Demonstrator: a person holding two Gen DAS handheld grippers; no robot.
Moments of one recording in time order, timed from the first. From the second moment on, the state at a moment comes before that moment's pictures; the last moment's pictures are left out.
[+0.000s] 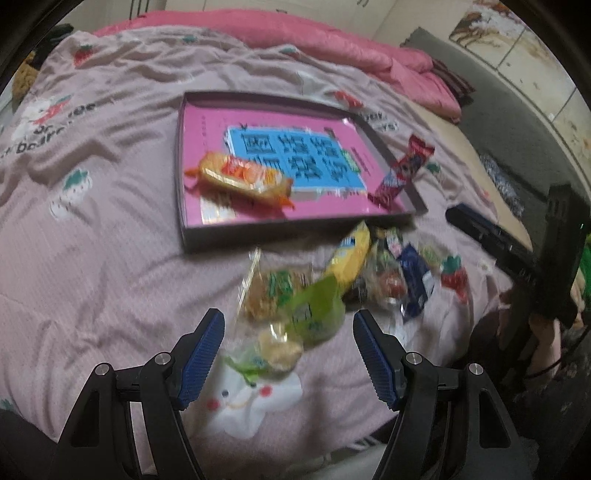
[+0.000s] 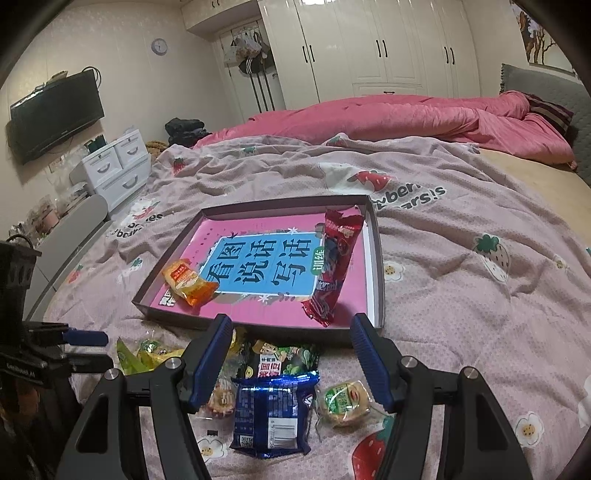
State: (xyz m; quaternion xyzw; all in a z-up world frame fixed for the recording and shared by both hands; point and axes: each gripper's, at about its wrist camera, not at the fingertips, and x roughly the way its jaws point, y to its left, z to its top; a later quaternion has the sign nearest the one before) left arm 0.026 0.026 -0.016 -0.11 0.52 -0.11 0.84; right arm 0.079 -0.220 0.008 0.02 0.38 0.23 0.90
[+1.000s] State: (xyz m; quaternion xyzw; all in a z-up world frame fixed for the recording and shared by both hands) left arm 0.024 -0.003 -0.043 -0.07 0.56 -0.12 0.82; right arm 0.054 -0.200 -0.033 -0.04 0.49 0.22 0.84
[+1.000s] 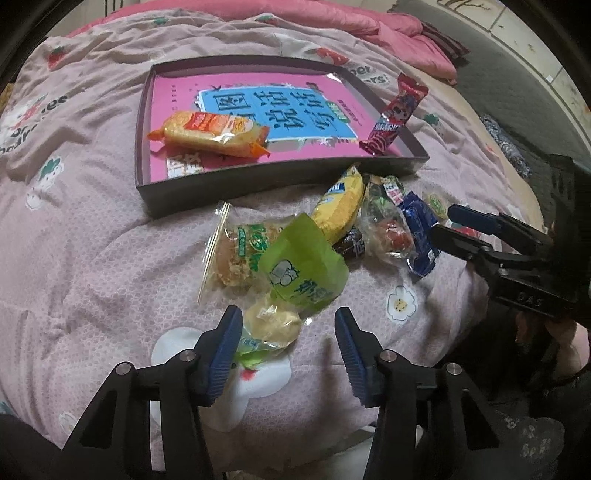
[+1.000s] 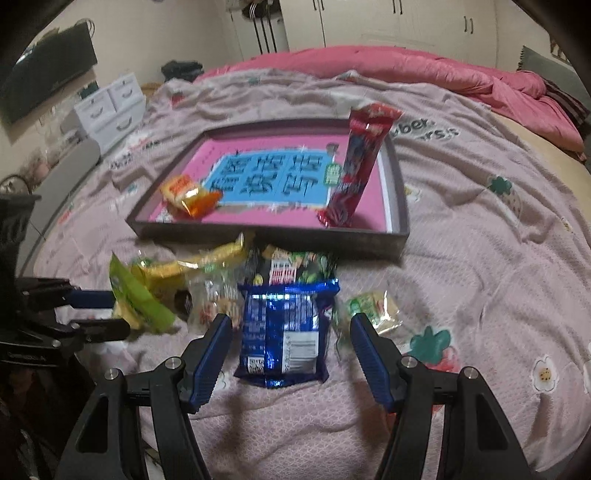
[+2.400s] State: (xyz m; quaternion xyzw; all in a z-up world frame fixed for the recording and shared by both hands) left arm 0.020 -0.023 -0.040 -0.05 0.55 -0.17 0.81; right arm 0.071 -0.214 -0.036 0.03 0.49 0.25 0.83
